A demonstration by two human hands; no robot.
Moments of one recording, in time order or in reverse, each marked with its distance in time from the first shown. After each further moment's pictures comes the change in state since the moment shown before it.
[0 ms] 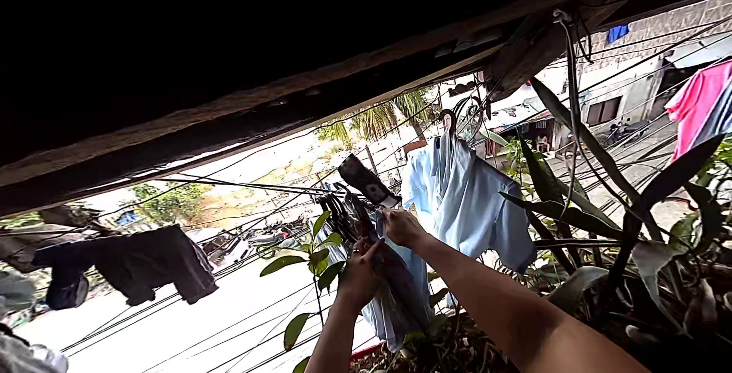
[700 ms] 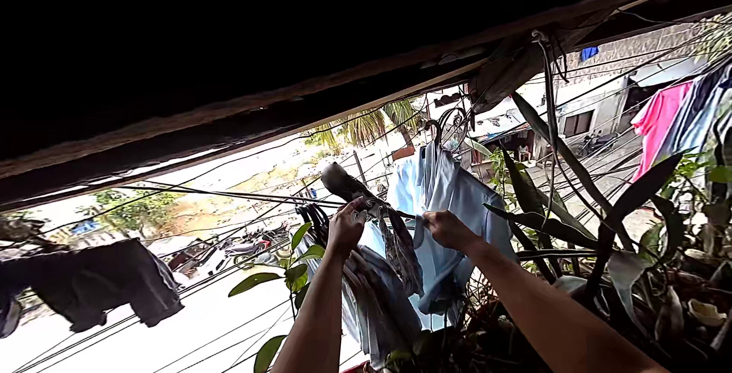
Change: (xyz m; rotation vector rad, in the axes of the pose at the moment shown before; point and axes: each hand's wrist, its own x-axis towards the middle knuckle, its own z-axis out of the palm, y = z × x) left_hand 0.072 0.050 -0.057 -0.416 0.264 0.038; right_hand -0.051 0.096 -0.071 -0.079 0.070 0.004
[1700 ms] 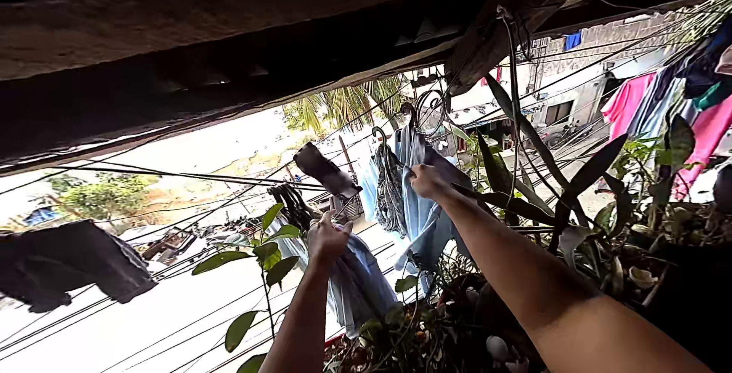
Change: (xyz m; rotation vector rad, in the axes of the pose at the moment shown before) left_hand -0.055 0.001 0.028 0.236 0.000 -0.253; right_hand 0.015 -0.020 -0.061 -0.012 0.009 0.273
